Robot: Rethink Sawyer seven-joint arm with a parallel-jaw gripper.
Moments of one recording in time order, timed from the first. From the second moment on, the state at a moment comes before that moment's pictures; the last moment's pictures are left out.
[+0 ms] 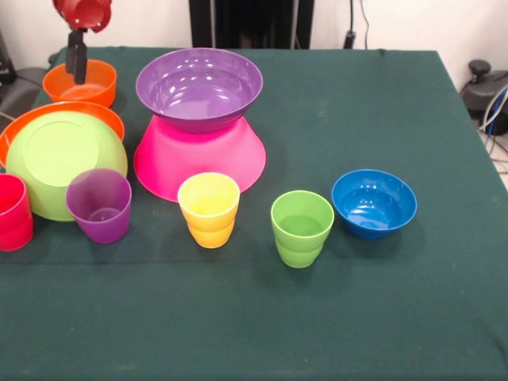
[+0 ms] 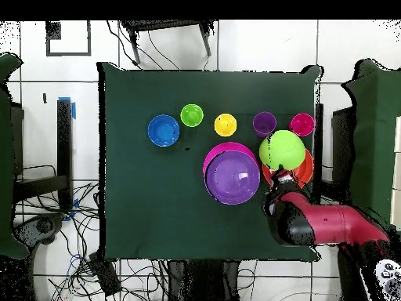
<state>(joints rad) -0.82 -0.76 0.23 1.85 -0.85 0.09 2.98</state>
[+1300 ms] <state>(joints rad) -0.80 -0.49 0.14 1.75 -1.06 -0.24 2.98</state>
